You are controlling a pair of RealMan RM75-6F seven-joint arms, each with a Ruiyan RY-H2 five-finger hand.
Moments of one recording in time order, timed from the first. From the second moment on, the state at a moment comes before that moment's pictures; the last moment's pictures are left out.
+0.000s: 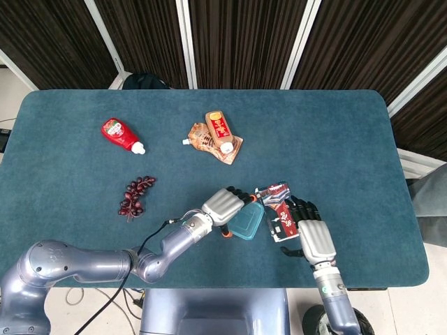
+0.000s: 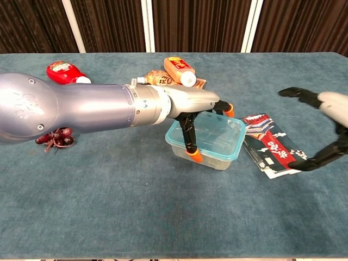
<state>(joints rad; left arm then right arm) -1.27 -1.76 -0.14 -1.34 0.79 0.67 0.43 0.29 -1.57 0.14 -1.81 -1.22 1.28 -0.45</state>
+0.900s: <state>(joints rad) -1.30 -1.78 -0.16 -1.34 0.82 0.63 0.39 0.34 -1.74 0.20 -1.84 -1.04 1.31 -0.52</state>
